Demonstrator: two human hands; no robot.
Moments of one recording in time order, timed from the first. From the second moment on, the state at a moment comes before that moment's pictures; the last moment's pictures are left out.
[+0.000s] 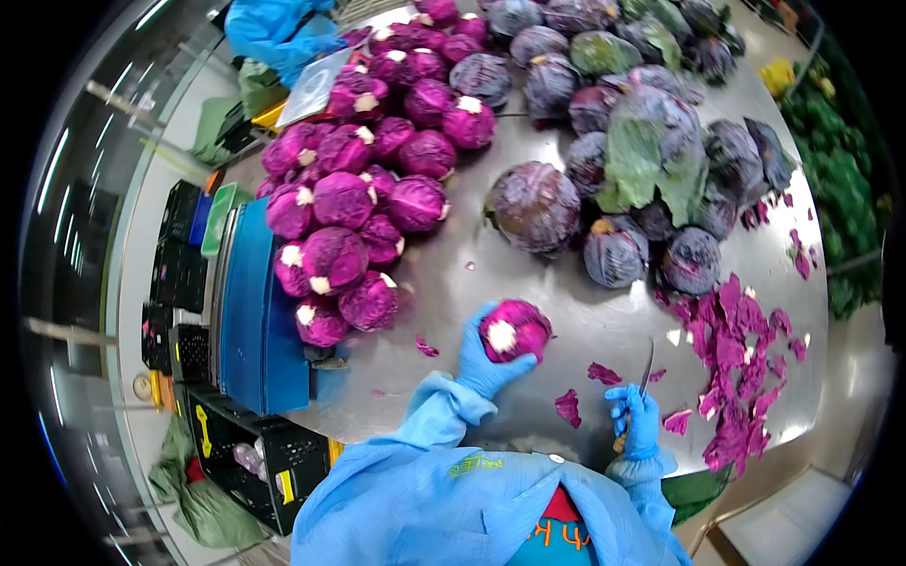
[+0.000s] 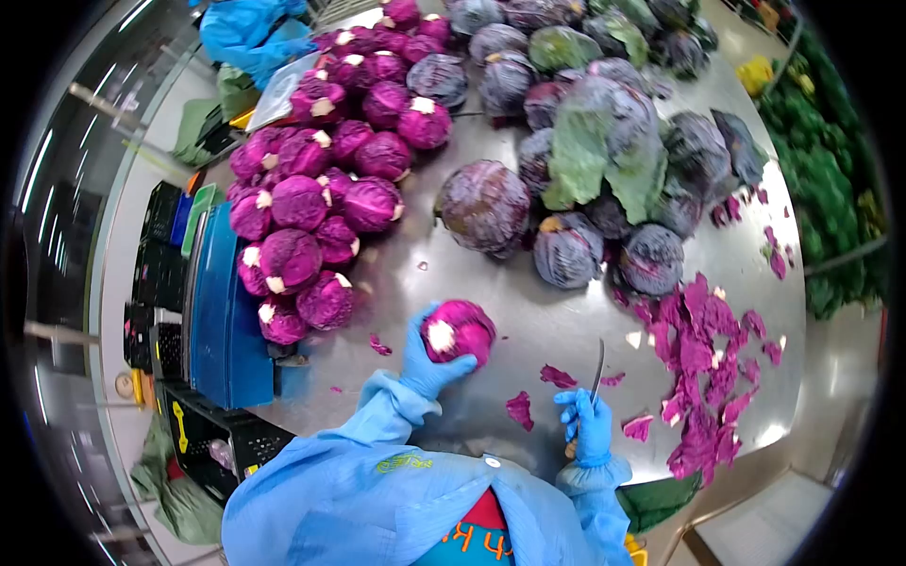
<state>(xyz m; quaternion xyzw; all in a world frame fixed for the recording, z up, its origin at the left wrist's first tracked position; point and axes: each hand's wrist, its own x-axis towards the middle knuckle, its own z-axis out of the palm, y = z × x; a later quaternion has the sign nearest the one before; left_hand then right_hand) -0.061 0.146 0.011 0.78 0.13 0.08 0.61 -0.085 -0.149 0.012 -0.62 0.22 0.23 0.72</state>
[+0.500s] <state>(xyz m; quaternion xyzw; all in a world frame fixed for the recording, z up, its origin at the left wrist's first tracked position) 0.029 0.273 -0.016 0.90 0.23 0.33 0.13 -0.083 -0.125 0.003 -0.62 0.22 0.23 0.71</state>
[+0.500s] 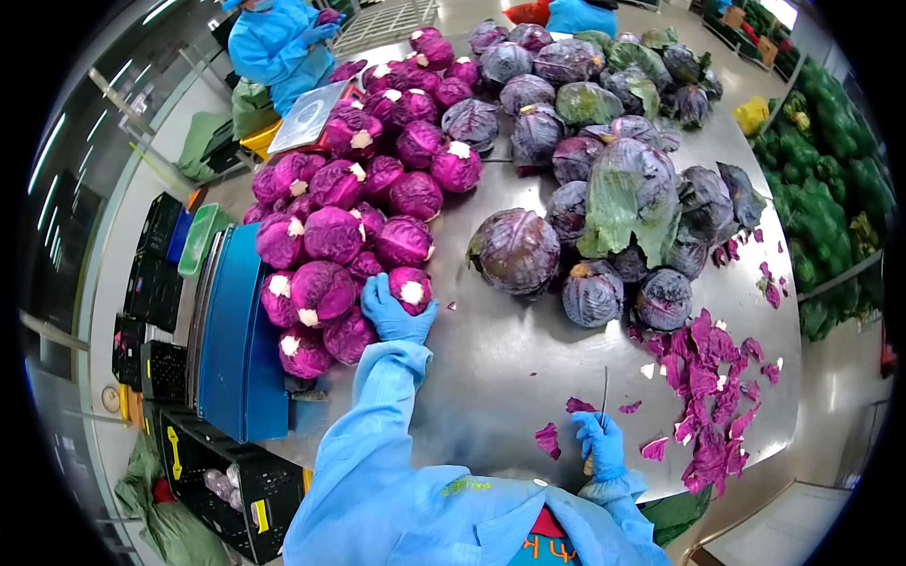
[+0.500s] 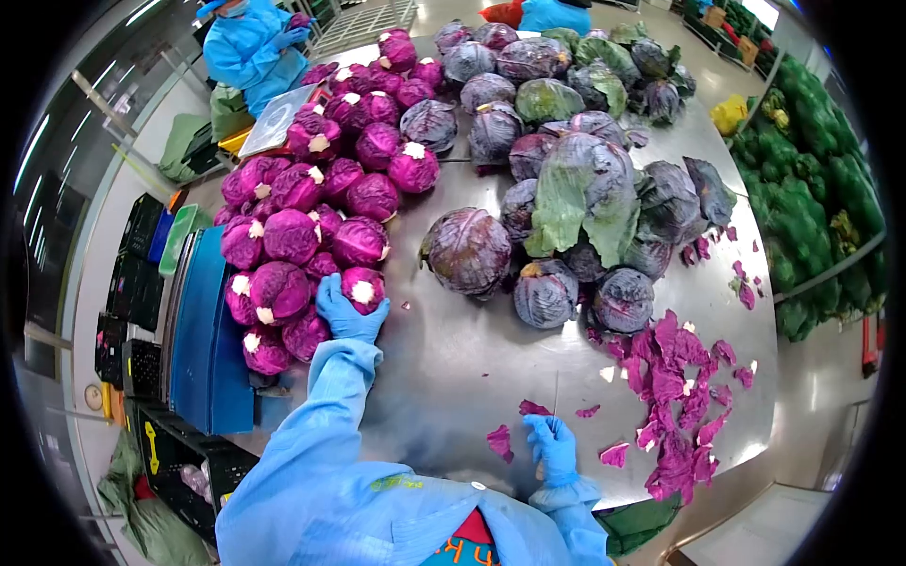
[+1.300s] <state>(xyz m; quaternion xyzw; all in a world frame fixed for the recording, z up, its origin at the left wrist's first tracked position) -0.008 0.106 -0.093 0.97 -0.07 0.00 0.24 -0.040 -0.209 -0.084 -0.54 0.22 -0.02 0.81</state>
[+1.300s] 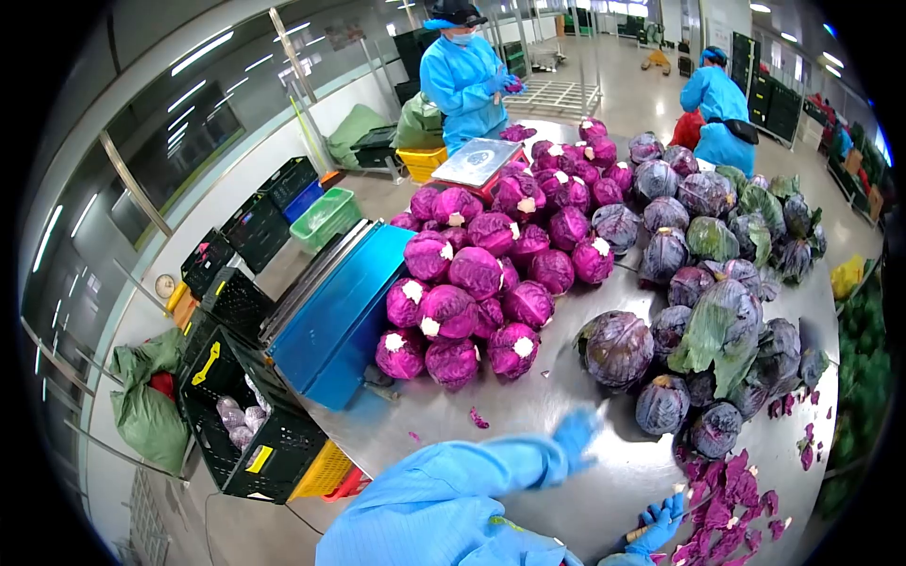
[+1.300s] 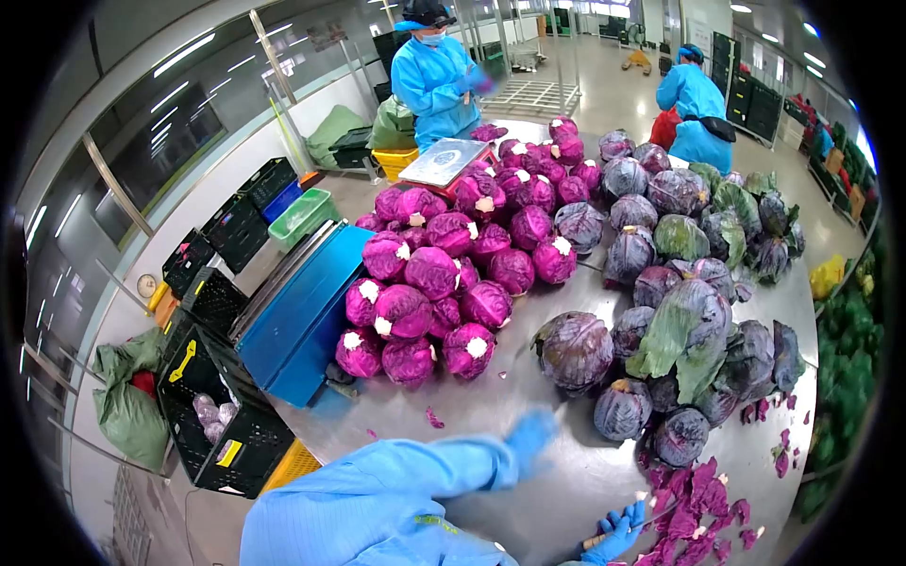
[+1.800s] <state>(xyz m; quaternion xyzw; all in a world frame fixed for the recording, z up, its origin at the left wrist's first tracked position) 0.152 0.150 0.104 0.98 0.07 -0.10 0.15 -0.027 -0.255 -0.118 -0.49 0.28 0.18 0.81</state>
